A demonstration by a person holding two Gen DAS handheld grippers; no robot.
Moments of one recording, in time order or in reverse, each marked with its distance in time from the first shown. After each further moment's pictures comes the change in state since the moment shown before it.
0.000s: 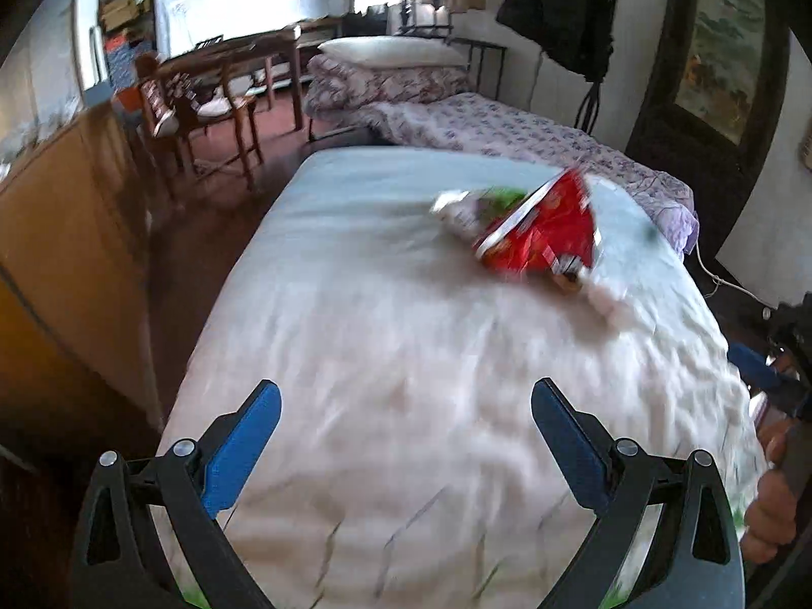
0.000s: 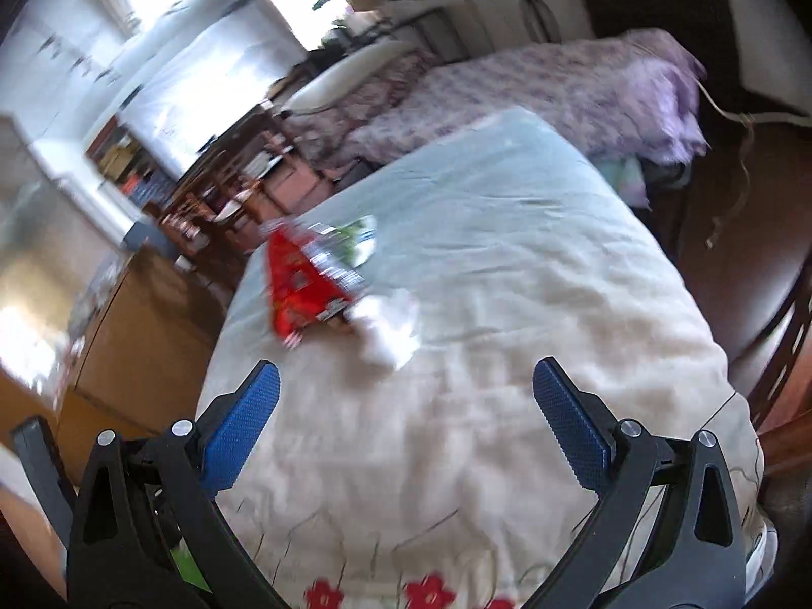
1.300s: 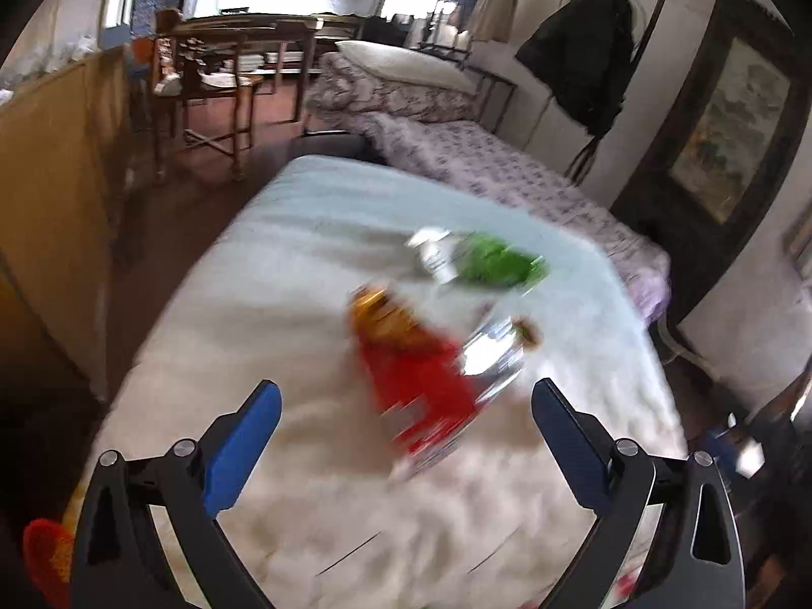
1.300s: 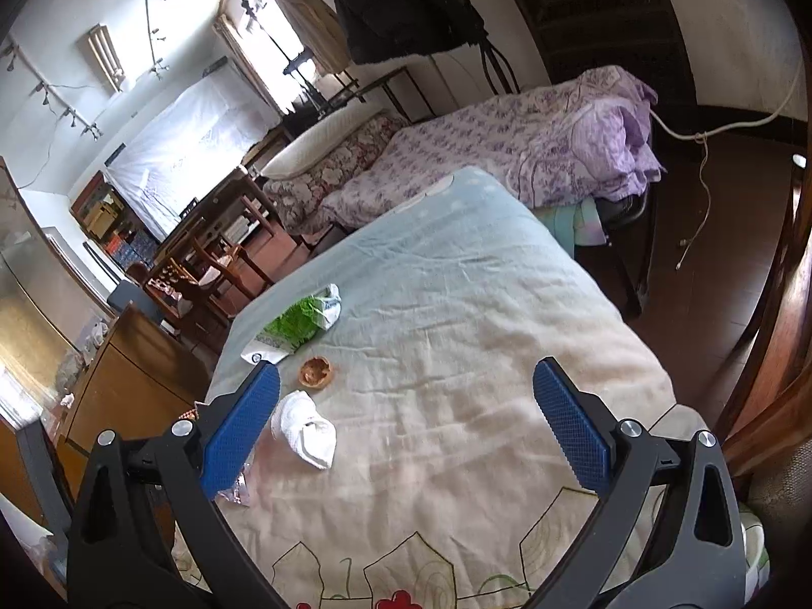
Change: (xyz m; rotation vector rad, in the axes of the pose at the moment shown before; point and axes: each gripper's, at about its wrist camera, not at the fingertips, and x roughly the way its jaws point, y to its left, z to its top) left arm 0.007 0.012 0.017 -0.213 -0.041 -0.157; right arm -0.023 -0.011 -0.006 0.009 -0.156 -0.033
